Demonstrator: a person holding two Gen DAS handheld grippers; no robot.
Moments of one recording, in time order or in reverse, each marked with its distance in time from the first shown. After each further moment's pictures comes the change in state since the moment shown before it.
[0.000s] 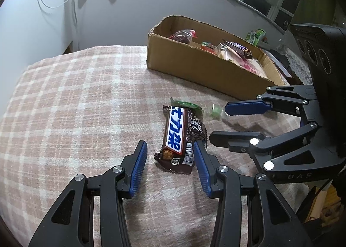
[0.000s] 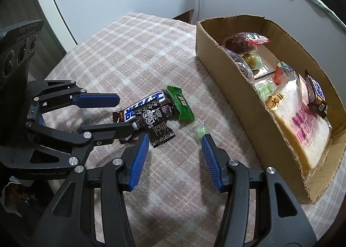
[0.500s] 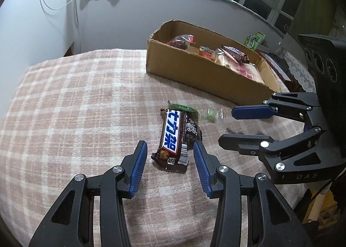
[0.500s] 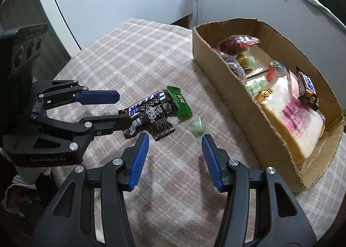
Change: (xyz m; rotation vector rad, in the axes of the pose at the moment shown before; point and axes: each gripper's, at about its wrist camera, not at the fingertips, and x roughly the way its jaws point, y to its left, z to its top) left arm -0.009 -0.004 0.001 -0.010 -0.014 -0.003; right arm -0.017 -0.005 -0.012 0.023 -0.032 0.019
